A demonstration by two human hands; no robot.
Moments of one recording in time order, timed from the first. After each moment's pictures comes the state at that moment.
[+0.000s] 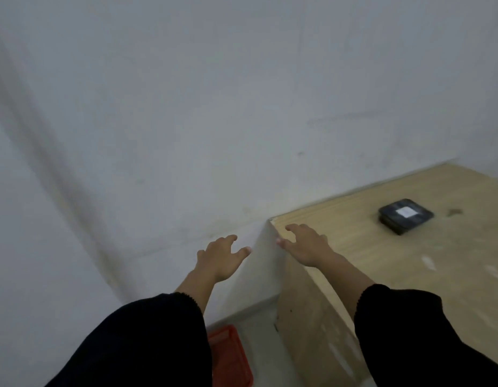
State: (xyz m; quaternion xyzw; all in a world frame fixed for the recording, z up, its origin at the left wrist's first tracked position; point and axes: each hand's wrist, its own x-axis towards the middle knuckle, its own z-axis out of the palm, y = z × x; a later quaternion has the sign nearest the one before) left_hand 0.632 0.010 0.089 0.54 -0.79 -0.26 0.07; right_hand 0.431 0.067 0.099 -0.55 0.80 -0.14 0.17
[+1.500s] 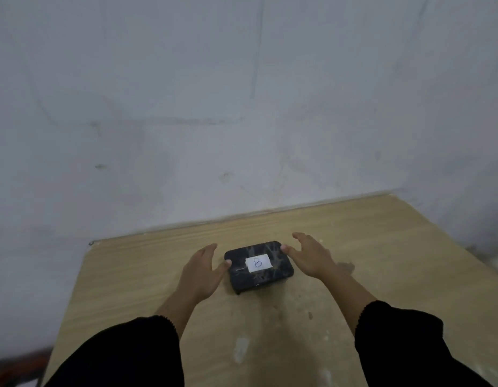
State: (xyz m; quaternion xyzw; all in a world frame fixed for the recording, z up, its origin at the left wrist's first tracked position) left_hand 0.050 0.020 0.025 0.59 -0.72 -0.30 0.20; right_hand -0.194 0.056 0.063 -0.54 0.79 -0.16 0.25
